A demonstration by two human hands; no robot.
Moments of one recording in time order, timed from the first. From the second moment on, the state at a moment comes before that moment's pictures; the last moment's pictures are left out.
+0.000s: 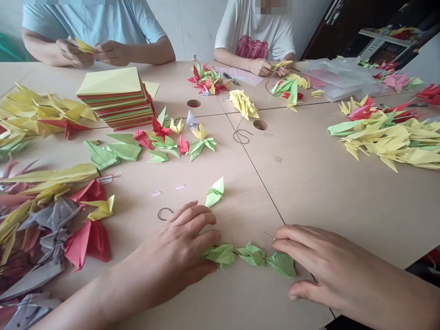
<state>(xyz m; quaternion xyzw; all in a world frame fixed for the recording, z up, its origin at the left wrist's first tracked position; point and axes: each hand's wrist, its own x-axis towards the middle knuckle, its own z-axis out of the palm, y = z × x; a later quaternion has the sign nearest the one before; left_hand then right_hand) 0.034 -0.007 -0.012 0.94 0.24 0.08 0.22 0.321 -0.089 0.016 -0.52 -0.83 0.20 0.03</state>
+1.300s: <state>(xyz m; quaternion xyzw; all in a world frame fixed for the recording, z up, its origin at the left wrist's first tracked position) 0.005 -0.017 -0.018 0.88 0.46 0.09 0.13 0.293 0.012 -0.006 -0.41 -0.89 0.15 0.11</state>
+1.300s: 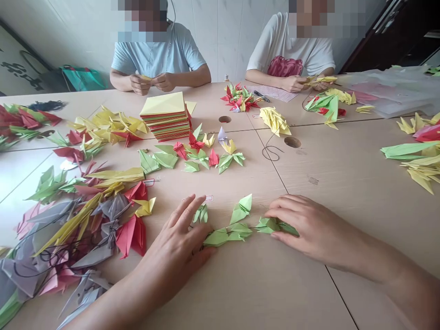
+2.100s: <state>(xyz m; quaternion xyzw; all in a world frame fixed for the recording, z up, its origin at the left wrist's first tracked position) 0.015 -0.024 -0.020 0.85 0.45 0.19 0.20 0.250 -0.015 -0.013 -0.26 -0.93 0.15 0.20</state>
